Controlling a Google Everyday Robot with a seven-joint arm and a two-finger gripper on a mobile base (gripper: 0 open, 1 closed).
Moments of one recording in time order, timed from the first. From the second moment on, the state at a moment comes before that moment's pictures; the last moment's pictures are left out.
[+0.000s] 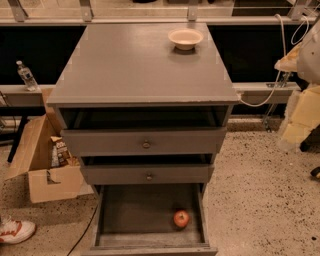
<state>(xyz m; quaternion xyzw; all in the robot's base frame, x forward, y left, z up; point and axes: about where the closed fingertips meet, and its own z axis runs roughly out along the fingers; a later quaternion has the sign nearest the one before) 0.438 -0.216 0.978 -0.60 0.78 -0.04 0.16</state>
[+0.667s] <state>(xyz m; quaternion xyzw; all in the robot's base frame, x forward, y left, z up) 0.433 -0.209 0.956 -0.60 0.78 -0.01 0.17</state>
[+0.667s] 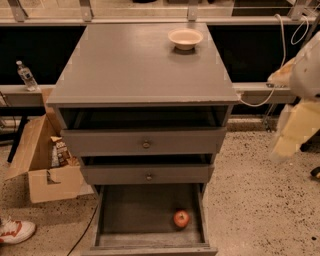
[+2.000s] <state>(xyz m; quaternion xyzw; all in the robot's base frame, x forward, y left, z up) 0.404 -0.132 0.800 -0.56 0.79 0.13 0.21</state>
